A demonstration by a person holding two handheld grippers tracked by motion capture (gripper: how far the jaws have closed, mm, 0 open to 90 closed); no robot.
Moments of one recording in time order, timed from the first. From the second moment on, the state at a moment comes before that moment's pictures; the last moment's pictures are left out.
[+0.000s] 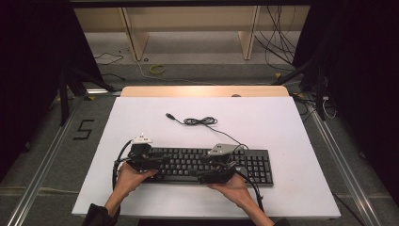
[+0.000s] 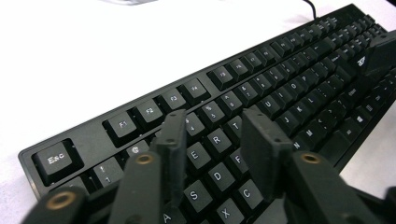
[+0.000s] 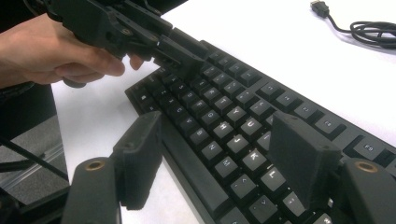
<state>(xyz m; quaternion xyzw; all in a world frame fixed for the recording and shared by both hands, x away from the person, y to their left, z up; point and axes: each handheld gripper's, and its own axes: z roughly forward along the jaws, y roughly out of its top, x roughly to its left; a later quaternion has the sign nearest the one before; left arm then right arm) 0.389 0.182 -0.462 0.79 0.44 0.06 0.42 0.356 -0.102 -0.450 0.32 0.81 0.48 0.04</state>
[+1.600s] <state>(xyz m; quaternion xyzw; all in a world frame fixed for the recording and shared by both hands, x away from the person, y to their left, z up) 0.367 0.193 -0.449 0.75 0.43 0.07 0.49 0.359 -0.089 -0.456 0.32 0.83 0.46 0.04</state>
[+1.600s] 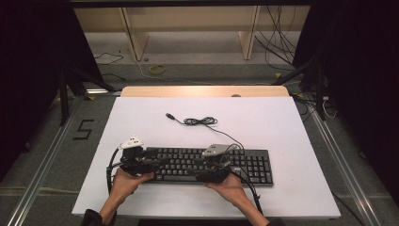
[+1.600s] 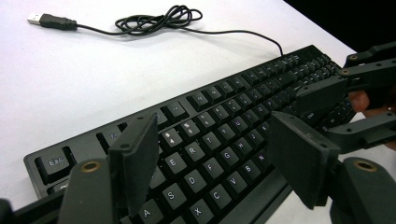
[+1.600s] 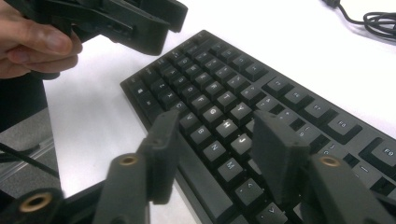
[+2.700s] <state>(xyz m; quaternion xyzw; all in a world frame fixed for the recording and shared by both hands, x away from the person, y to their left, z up) 0.349 0.193 -0.451 0.75 0.41 0.08 0.51 0.365 -0.064 -0.476 0.31 0.85 0.41 0.05</state>
